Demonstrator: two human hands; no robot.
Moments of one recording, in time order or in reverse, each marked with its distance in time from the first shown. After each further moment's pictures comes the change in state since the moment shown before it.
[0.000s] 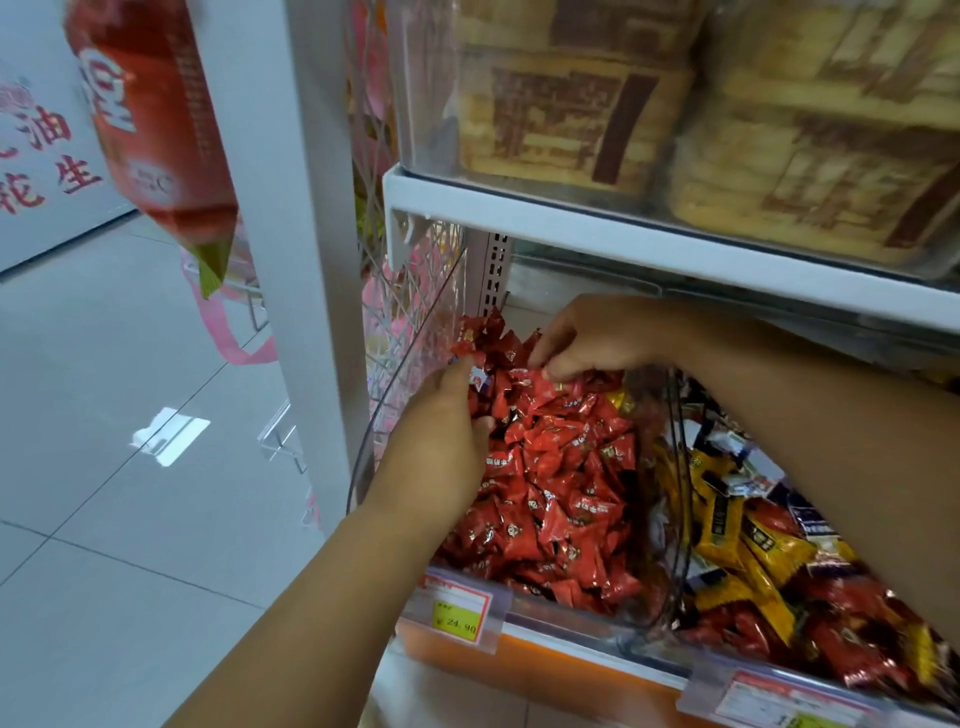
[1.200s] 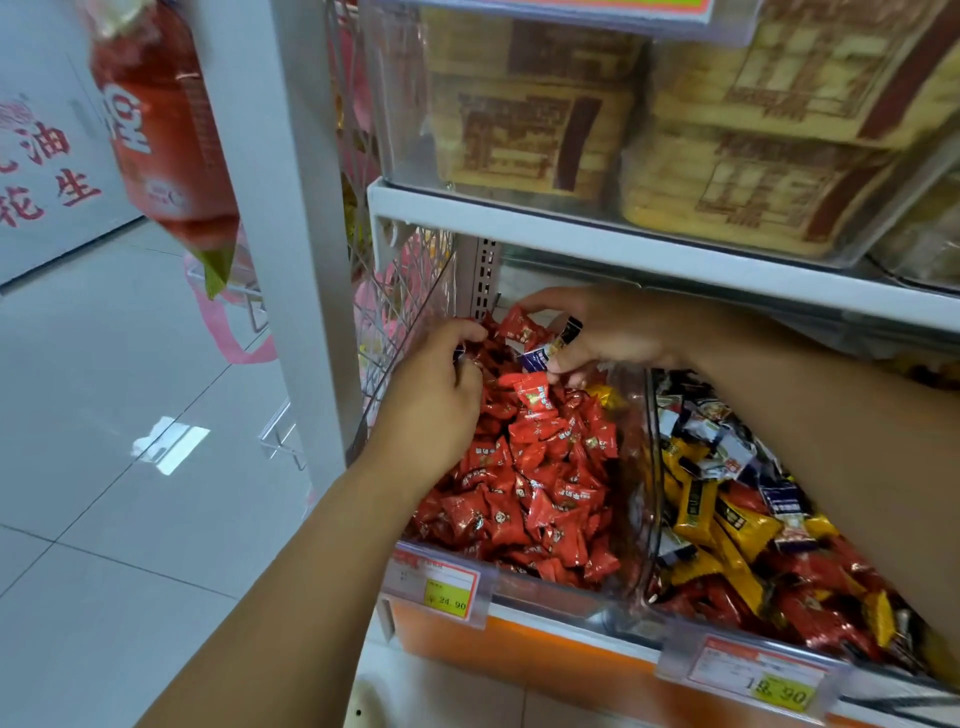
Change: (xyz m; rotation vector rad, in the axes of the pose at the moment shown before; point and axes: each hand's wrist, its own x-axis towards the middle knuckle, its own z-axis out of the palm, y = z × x) left_hand 0.013 0.012 -0.010 -0.271 0.148 0.056; right_hand -0.026 0.005 -0.003 0.456 -0.002 0.012
